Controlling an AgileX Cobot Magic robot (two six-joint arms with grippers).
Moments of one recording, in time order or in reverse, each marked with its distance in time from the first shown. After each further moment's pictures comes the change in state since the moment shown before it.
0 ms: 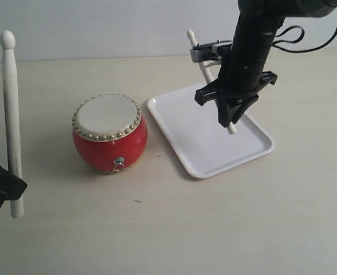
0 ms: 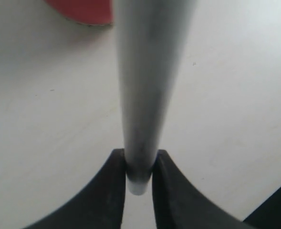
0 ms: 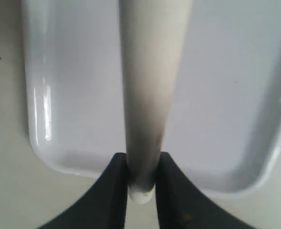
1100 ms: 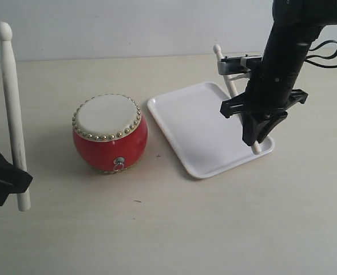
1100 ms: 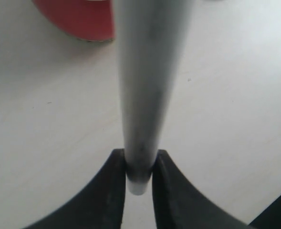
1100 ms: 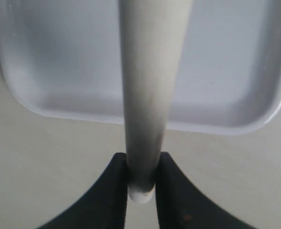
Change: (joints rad) left arm 0.000 0.000 0.000 -0.036 -0.035 0.000; right arm -0.083 -0.089 0.205 0.057 0.000 -0.031
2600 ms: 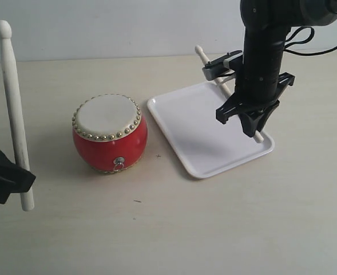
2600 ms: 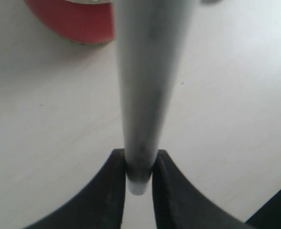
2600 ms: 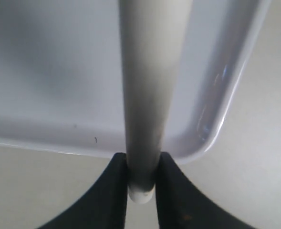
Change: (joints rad) left arm 0.000 0.000 0.000 -0.031 -0.002 0.002; right arm 0.089 0.079 -0.116 -0.250 0.002 0.038
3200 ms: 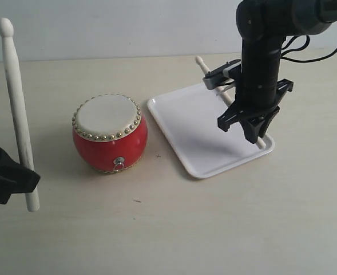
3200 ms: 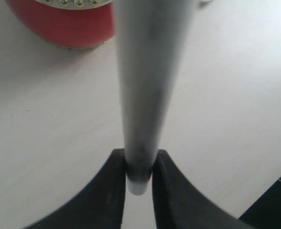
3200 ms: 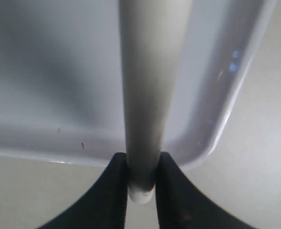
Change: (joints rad) left arm 0.000 0.000 0.000 -0.052 0.005 0.041; right arm 0.000 0.048 -0.004 -0.030 0.000 0.000
